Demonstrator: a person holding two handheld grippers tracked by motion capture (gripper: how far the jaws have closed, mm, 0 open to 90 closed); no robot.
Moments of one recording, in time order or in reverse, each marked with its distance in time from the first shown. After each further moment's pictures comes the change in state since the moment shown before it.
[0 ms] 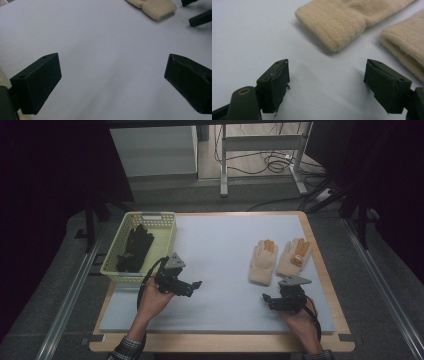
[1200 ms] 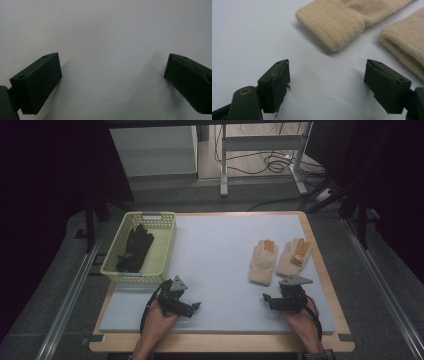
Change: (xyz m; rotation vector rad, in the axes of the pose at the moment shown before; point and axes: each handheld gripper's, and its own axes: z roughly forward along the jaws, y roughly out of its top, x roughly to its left) left arm -0.016 -0.063 0.030 0.117 0.017 -0.048; right arm -0.001 0.000 -0.003 -0.004 0.012 0.017
